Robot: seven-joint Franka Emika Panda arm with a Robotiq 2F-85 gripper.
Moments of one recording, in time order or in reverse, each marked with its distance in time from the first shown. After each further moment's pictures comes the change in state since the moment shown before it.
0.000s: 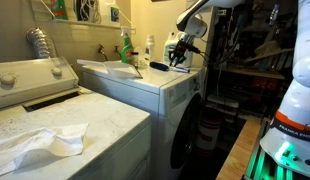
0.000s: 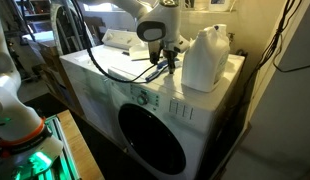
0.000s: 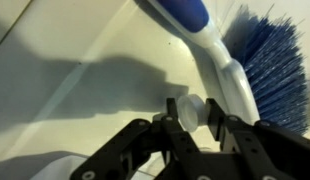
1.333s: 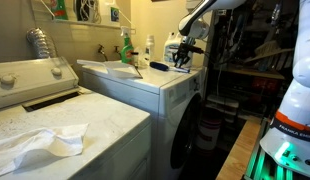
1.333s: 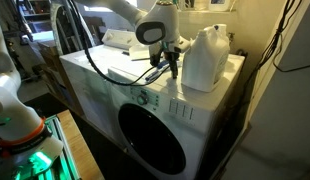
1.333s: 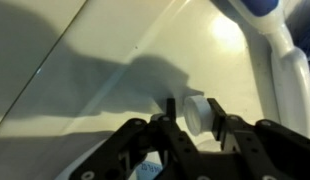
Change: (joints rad) arm 0.003 -0.014 -0.024 -0.047 -0.183 0.075 0.110
